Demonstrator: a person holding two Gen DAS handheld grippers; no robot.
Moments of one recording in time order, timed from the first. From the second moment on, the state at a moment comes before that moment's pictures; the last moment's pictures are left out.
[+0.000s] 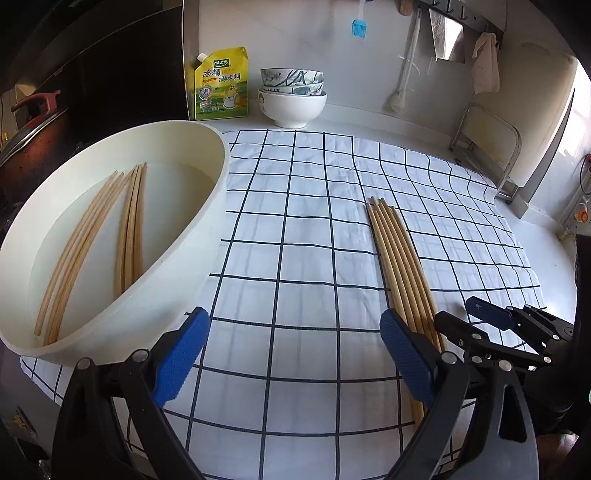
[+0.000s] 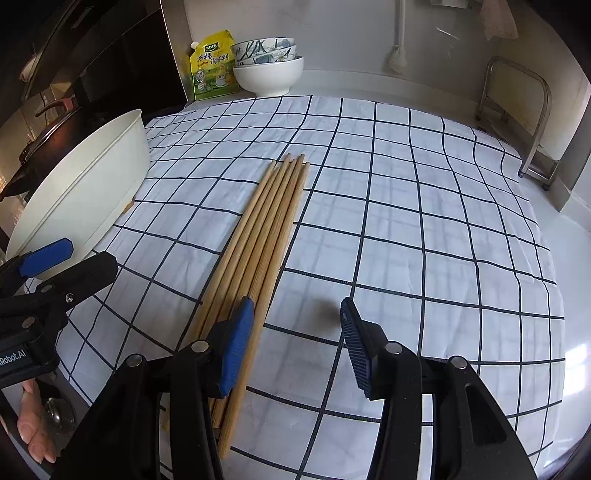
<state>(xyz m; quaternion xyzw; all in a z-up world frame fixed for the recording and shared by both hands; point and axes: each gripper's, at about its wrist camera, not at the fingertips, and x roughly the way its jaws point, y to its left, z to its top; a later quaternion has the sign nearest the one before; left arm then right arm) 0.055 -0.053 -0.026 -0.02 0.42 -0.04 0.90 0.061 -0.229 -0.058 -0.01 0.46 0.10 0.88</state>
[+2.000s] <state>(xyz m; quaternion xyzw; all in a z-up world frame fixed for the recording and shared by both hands) 0.092 -0.099 -0.057 0.03 0.45 -0.03 0.89 0.077 -0.258 -0.059 -0.02 0.46 0.07 0.89</state>
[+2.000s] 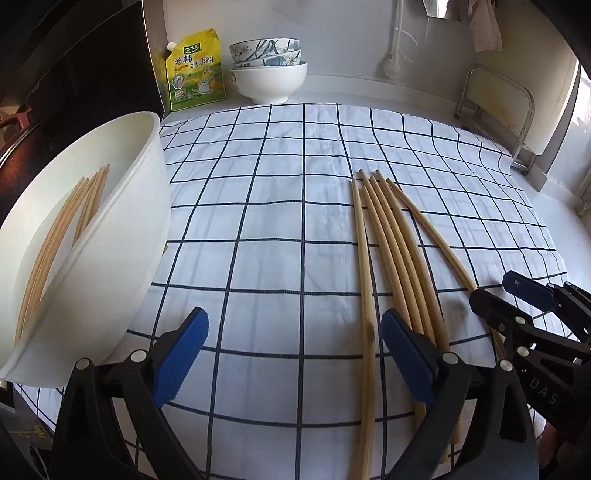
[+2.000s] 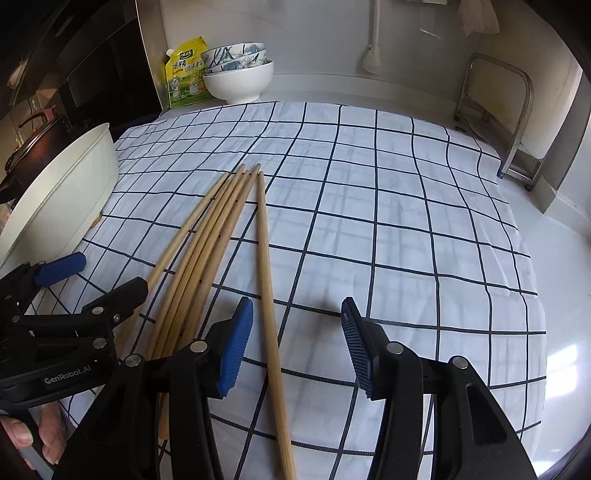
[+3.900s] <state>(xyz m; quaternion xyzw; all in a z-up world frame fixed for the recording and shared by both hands) 0.100 0.157 0.038 -0.10 0.38 0.00 0.92 0.132 0.009 0.035 -0.01 0.40 0.26 0.88</state>
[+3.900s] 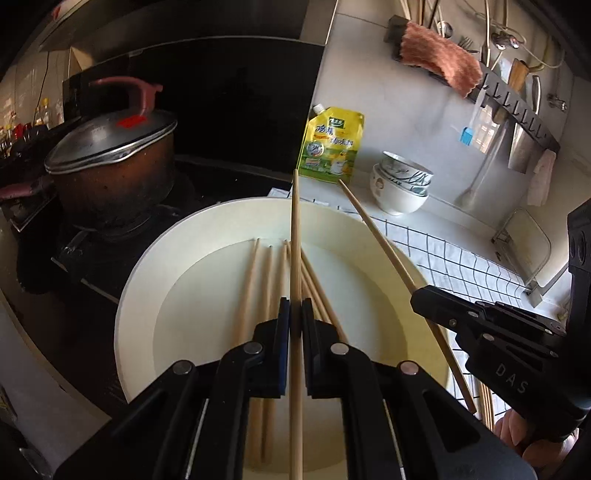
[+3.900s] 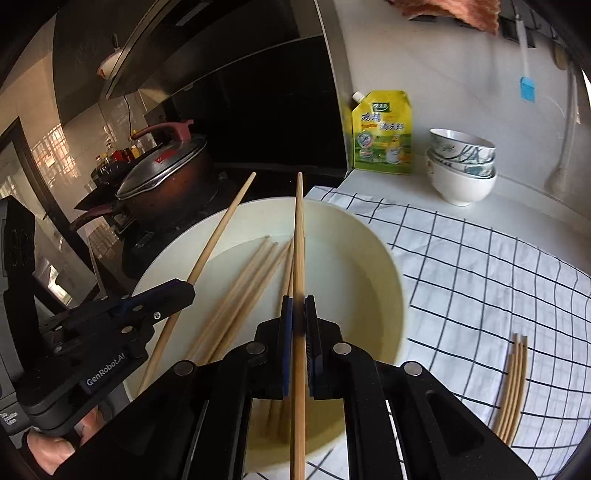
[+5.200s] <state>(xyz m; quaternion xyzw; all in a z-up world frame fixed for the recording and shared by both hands) 0.067 0.146 0.015 -0.12 0.39 0.00 0.91 0.099 -0.024 0.026 0.01 0.41 0.22 0.89</state>
